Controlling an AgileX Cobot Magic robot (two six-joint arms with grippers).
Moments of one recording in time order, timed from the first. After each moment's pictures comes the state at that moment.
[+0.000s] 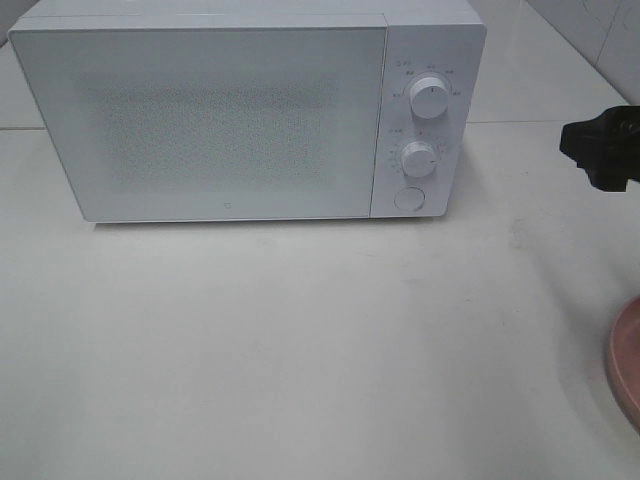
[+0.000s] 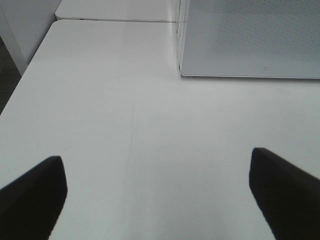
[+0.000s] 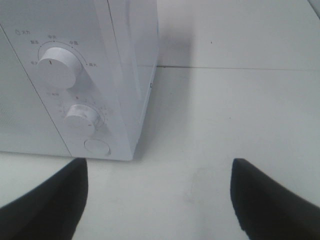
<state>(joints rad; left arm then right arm) 0.06 -0.01 -0.52 -0.07 1.08 0.01 0.14 1.07 -0.44 -0.06 -0.21 0.12</state>
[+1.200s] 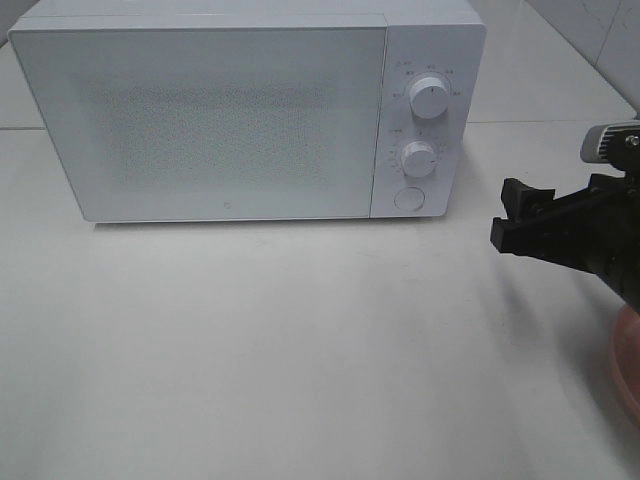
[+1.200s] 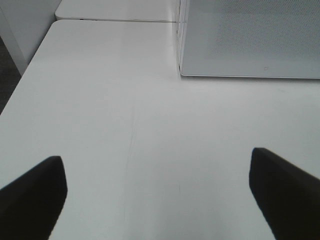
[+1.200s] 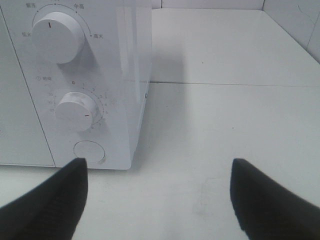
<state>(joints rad) 0.06 -0.01 -0.52 -0.07 1.08 0.01 0.51 1.49 -0.22 0.55 -1.07 -0.23</state>
